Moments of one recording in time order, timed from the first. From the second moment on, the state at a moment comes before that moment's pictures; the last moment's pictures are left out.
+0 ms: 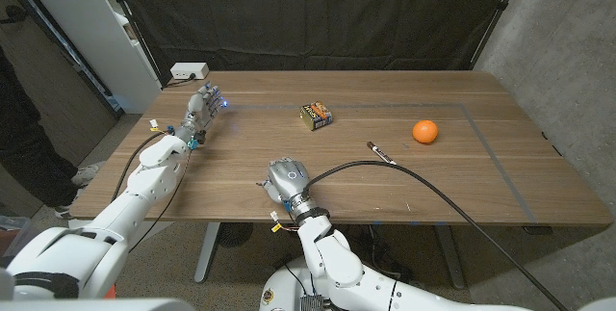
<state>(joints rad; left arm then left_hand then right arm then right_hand) 0.70 0.54 0.22 -0.92 -0.69 -0.32 -0.34 0.02 0.08 0.48 0.16 0.21 -0.17 0.08 0.18 0.17 -0.17 0.07 0.20 0.18 -0.17 0.07 0.19 0.18 -0.17 0.05 0.47 0.19 -0.93 -0.25 -1.14 -1.58 -1.06 -0.53 -0.47 1.15 0.10 -0.02 -0.15 0.41 1.16 0.03 0.50 0.34 0.70 -0.12 0.73 0.55 0.65 -0.06 0.53 0.75 0.49 -0.03 0.27 0.21</state>
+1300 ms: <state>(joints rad) 0.78 0.56 0.20 -1.05 -0.71 -0.31 -0.30 0.02 0.08 0.49 0.17 0.21 -0.17 0.08 0.18 0.17 -0.17 0.07 0.20 0.18 -0.17 0.07 0.19 0.18 -0.17 0.05 0.47 0.19 -0.91 -0.24 -1.11 -1.53 -1.02 -0.50 -0.63 1.19 0.11 -0.04 -0.13 0.40 1.15 0.03 0.50 0.34 0.69 -0.14 0.76 0.57 0.66 -0.06 0.51 0.78 0.49 -0.04 0.29 0.22</state>
